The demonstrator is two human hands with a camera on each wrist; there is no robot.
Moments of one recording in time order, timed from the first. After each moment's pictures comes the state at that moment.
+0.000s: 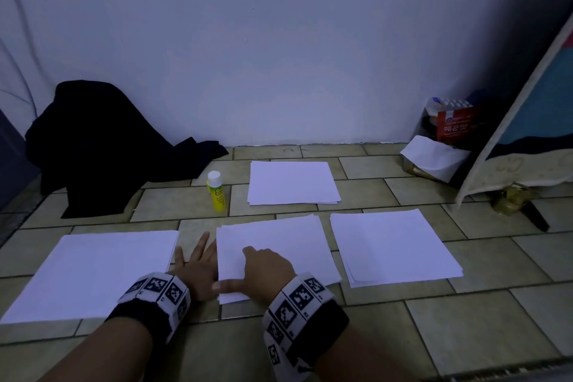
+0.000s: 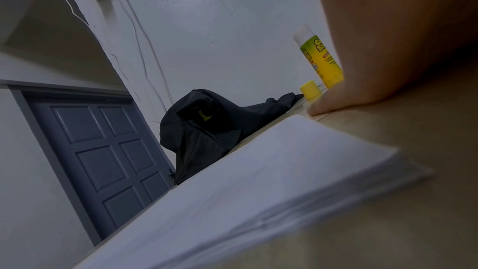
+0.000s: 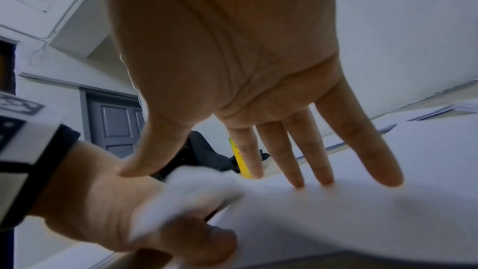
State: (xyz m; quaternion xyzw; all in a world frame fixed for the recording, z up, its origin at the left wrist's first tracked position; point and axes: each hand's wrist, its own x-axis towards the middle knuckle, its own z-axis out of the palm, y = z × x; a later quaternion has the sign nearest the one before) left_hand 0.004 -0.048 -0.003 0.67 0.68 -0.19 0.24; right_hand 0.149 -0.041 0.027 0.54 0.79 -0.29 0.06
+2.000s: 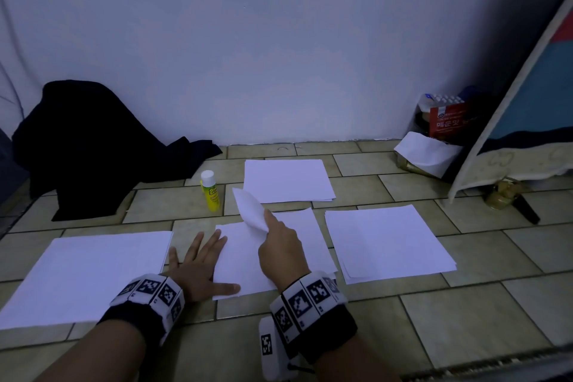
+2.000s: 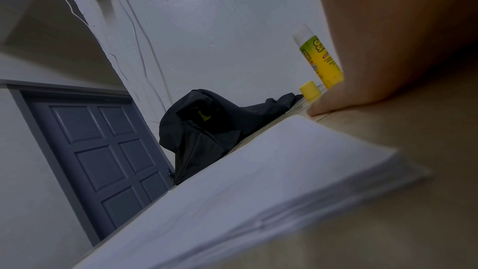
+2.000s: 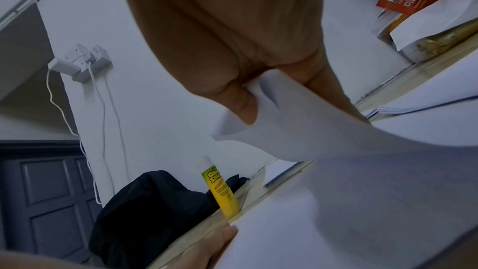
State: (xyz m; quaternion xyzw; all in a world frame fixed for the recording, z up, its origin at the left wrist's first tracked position) left_hand -0.003 -0.044 -0.018 0.67 0.68 -0.15 0.25; right_hand 0.170 -0.035 0.048 0.61 0.70 -0.34 -0.17
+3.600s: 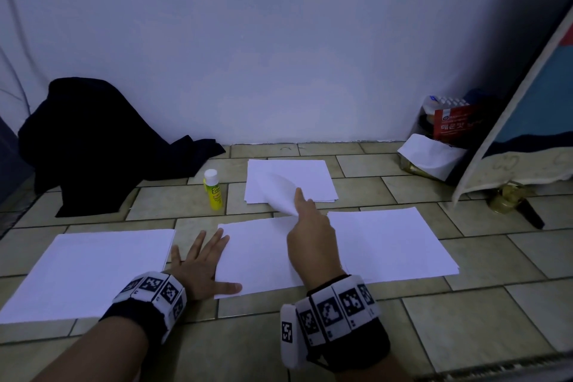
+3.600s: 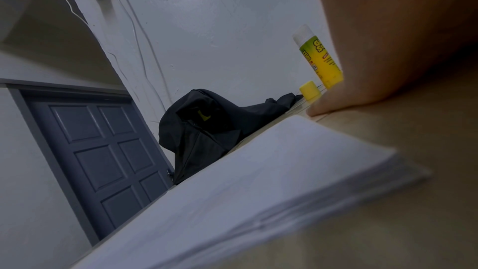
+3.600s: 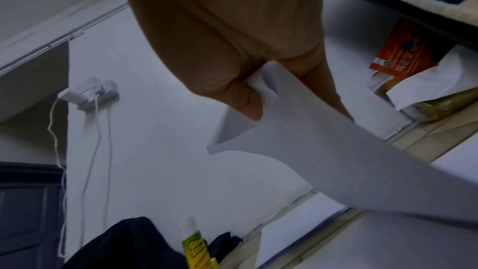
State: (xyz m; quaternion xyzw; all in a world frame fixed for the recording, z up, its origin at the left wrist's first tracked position) left_hand -0.005 -0.041 -0.019 0.67 0.67 -0.17 0.25; right_hand 0.201 -0.037 0.082 0.64 0.70 -0.26 -0.18
